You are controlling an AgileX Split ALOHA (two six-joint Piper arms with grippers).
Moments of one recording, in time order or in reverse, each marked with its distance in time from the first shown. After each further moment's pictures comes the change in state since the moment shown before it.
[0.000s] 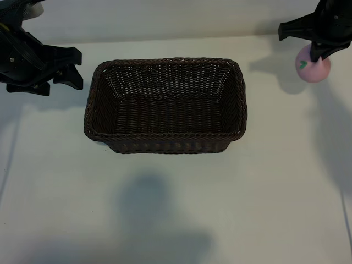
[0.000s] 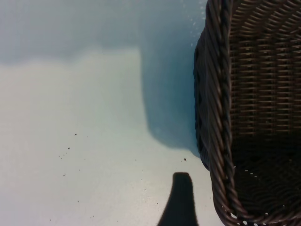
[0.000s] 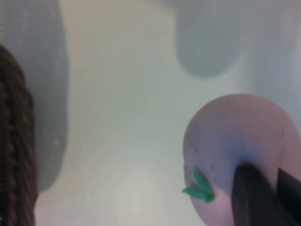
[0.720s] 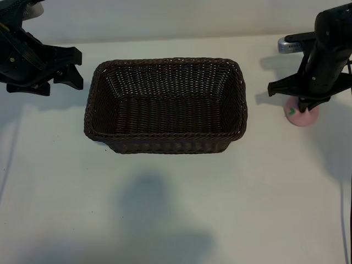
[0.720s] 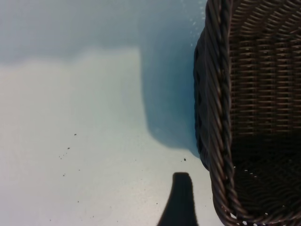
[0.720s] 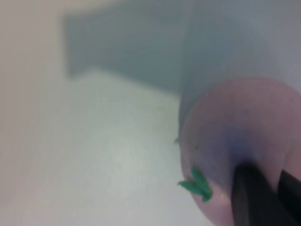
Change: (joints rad) left arm 0.000 0.000 0.000 -0.001 0.000 0.000; right arm -0.004 0.129 0.261 -0.039 -0.266 0.036
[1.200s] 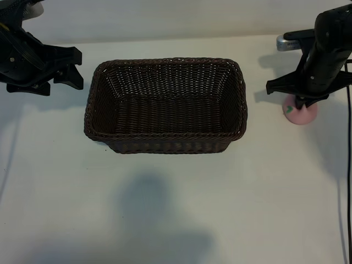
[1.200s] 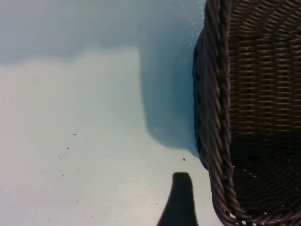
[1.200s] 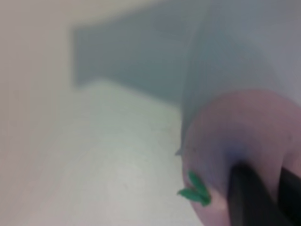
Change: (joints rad) left arm 0.000 0.000 0.000 -0.002 0.000 0.002; right arm 0.000 0.024 0.015 0.000 -0.074 -0.005
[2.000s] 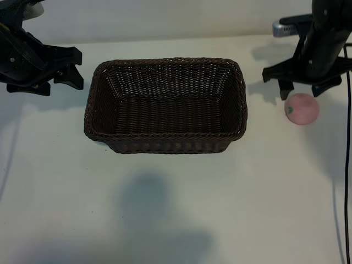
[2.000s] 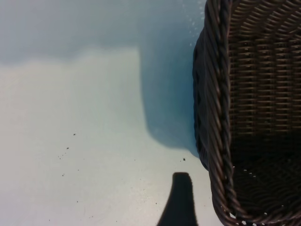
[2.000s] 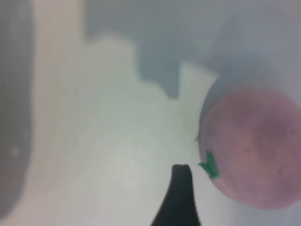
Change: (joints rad) left arm 0.000 0.000 0.000 -0.001 0.000 0.000; right arm 0.021 -0.025 -0.097 0.020 0.137 -0.018
